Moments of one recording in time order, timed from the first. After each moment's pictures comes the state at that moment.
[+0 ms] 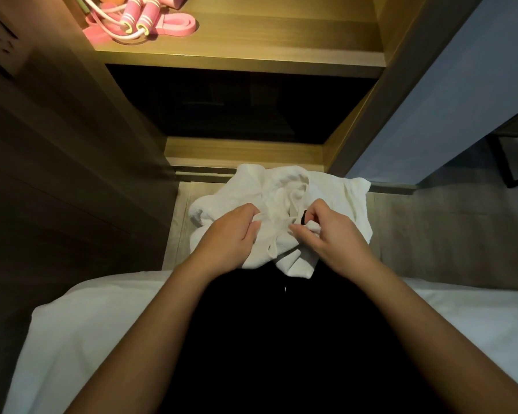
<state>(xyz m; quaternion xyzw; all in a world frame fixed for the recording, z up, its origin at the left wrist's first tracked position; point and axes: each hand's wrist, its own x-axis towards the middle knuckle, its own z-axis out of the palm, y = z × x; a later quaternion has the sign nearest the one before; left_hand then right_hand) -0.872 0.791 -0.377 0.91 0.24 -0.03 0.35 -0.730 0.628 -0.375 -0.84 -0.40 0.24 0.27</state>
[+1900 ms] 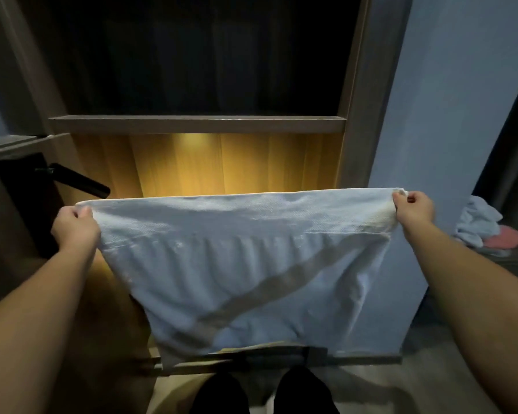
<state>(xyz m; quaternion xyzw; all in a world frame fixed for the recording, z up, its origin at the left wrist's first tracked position) -0.834 1.057 -0.151 0.60 0.54 0.49 0.33 -0.426 0.616 -0.154 -0.80 -0.04 -0.15 0.57</state>
